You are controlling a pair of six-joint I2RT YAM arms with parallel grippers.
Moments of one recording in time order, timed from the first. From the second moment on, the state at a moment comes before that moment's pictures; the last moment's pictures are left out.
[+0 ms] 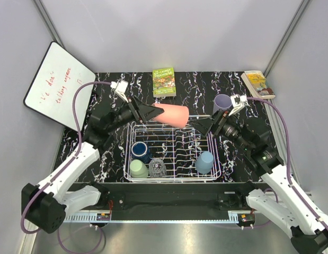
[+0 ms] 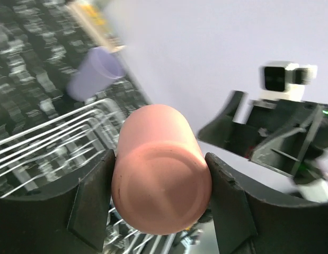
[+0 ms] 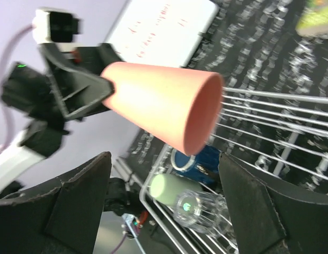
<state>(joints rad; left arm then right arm) -0.46 1.04 0.84 0.22 0.52 -0.85 0.52 0.74 0.81 -0.11 -0.31 0.78</state>
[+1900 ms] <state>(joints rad) -0.41 0.94 0.81 -0.05 0.28 -0.90 0.50 1.63 2.02 -0.96 0.49 0.58</state>
